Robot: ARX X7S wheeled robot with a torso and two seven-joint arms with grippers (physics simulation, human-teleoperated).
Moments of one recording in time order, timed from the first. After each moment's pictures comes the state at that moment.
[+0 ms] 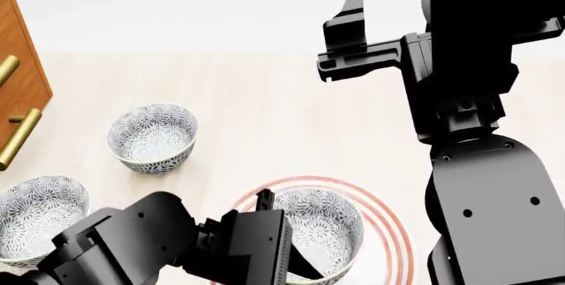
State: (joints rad) left arm -1.16 0.00 1.52 -1.14 -0.65 0.28 0.91; right arm 0.85 0.32 -0.17 -0.20 0.26 0.55 0.04
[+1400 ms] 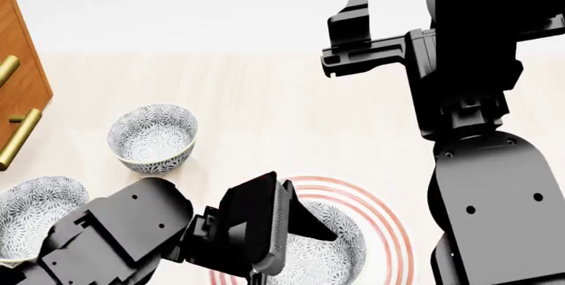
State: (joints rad) left arm -1.18 -0.04 1.42 -1.02 -0.82 0.08 0.97; right arm 0.86 0.33 -0.18 -0.19 0.27 0.53 0.06
